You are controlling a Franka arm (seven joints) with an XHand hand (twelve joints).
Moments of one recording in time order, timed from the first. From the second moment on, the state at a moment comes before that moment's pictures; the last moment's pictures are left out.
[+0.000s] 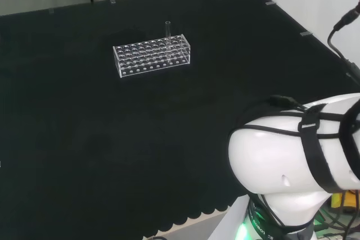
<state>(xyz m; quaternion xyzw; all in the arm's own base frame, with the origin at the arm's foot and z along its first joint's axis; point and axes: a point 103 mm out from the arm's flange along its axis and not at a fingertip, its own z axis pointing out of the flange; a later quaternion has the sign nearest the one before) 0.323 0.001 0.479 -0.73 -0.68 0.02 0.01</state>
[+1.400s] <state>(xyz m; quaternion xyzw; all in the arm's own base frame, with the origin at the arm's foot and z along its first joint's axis) 0.467 -0.014 0.372 -0.73 -0.68 0.07 0.08</state>
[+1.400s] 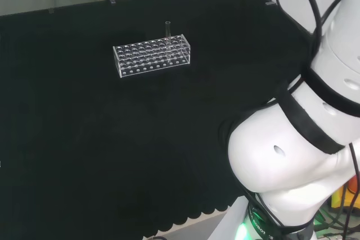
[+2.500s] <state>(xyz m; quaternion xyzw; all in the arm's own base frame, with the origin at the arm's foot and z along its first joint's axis) 0.557 -0.021 0.289 -0.72 -0.68 0.13 0.10</state>
